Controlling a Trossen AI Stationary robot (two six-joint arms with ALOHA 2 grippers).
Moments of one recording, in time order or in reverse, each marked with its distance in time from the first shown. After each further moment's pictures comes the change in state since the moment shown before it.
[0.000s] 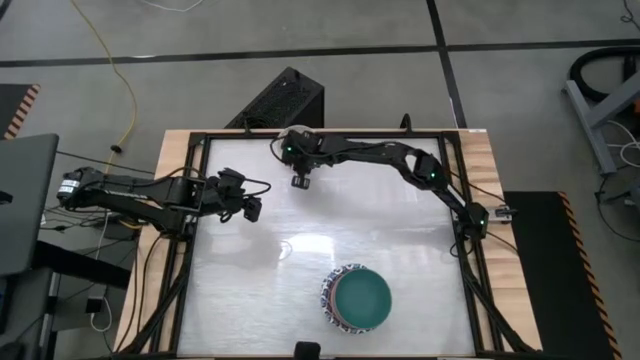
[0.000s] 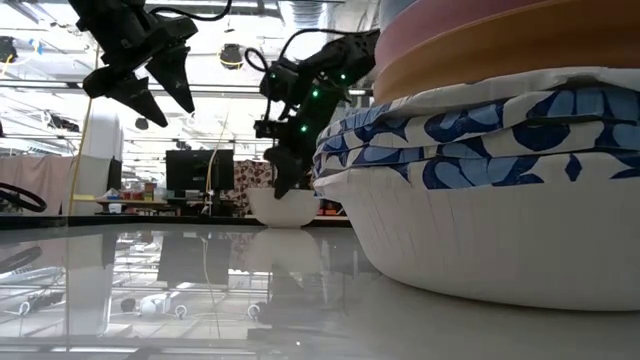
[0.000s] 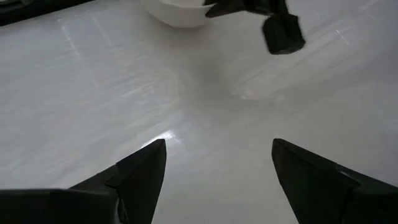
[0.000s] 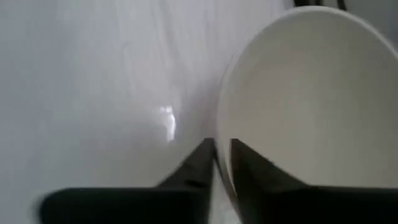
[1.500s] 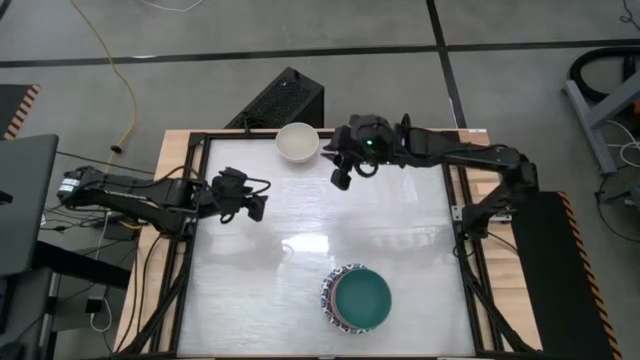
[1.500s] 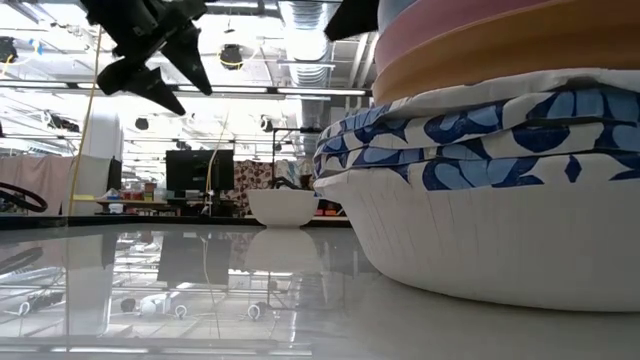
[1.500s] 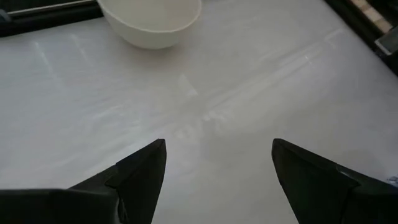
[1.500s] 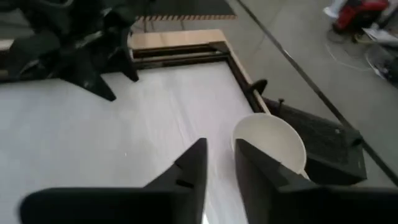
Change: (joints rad) left arm -0.029 -0.003 0.000 0.136 -0.046 0.012; right arm 0.152 -0.807 -0.479 0.126 -0.009 0.203
